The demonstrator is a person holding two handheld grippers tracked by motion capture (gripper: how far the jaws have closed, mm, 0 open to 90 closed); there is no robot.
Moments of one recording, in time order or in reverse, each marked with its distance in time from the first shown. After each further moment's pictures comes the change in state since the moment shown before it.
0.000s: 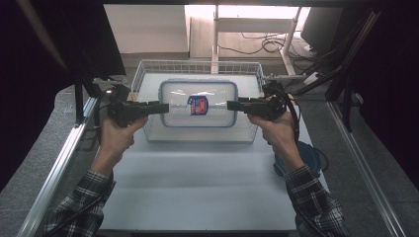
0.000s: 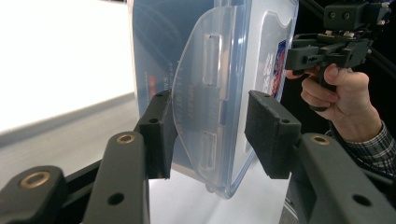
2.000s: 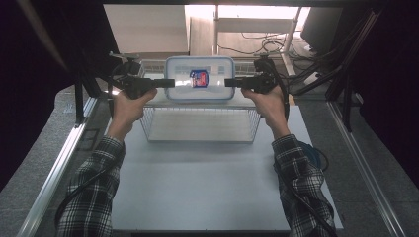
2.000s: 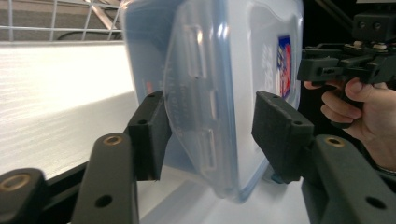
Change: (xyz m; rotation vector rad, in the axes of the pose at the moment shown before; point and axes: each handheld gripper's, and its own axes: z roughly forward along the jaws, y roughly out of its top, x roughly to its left) left arm 0.050 0.052 0.035 0.012 0.078 -0.062; right arm -0.043 0.049 0.040 0.042 -0.131 0.027
